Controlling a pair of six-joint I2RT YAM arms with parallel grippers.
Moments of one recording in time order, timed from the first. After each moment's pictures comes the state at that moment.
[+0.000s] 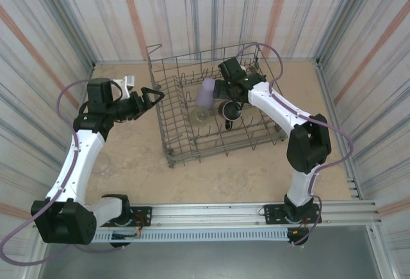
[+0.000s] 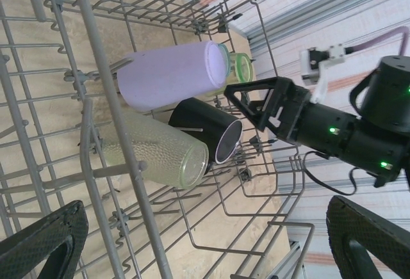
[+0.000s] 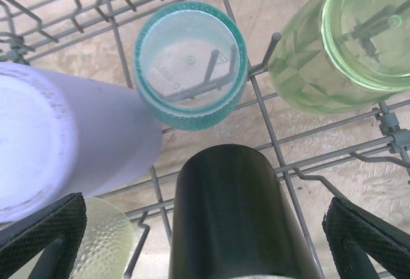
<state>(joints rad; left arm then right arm) -0.06 1.13 1.05 -0.50 0.72 -0.59 0.56 1.83 1.64 -0.76 0.24 0.60</state>
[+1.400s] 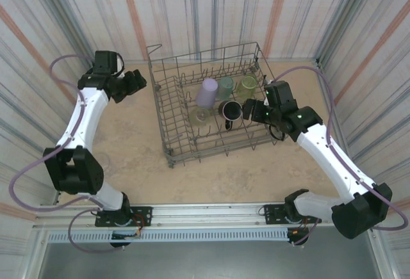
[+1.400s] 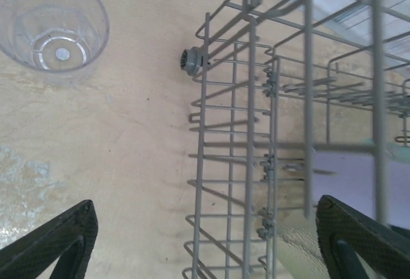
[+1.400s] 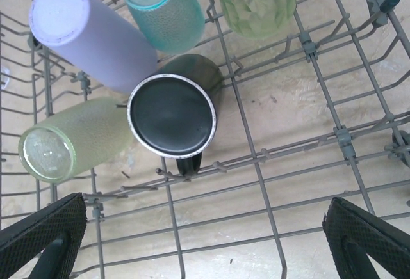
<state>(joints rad) -0.02 1.58 1.51 -0.82 0.17 -0.47 0.44 1.17 1.14 -0.76 0.04 0.55</state>
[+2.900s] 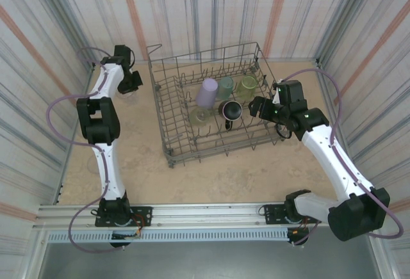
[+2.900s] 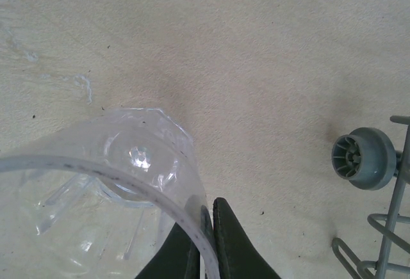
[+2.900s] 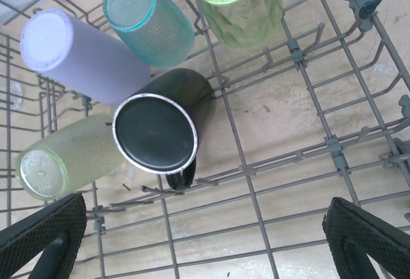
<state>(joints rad) 0.02 2.25 2.03 -0.98 -0.03 -0.33 0.30 1.15 1.08 -0.69 -0.09 0.51</state>
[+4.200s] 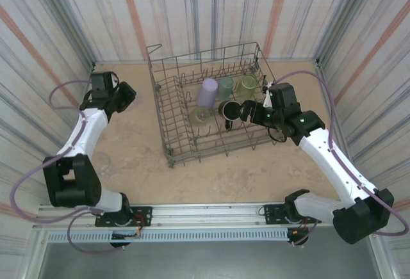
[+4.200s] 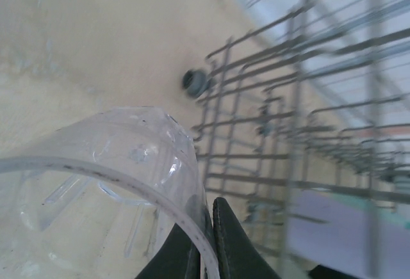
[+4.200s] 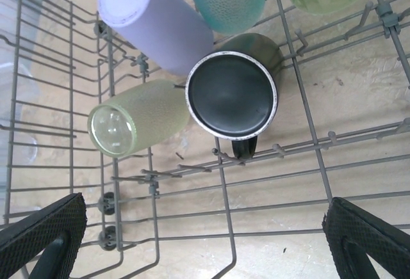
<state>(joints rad) 0.04 1.40 1.10 -0.35 0.25 -0.73 0.42 1.13 1.08 -0.68 -0.15 0.59</state>
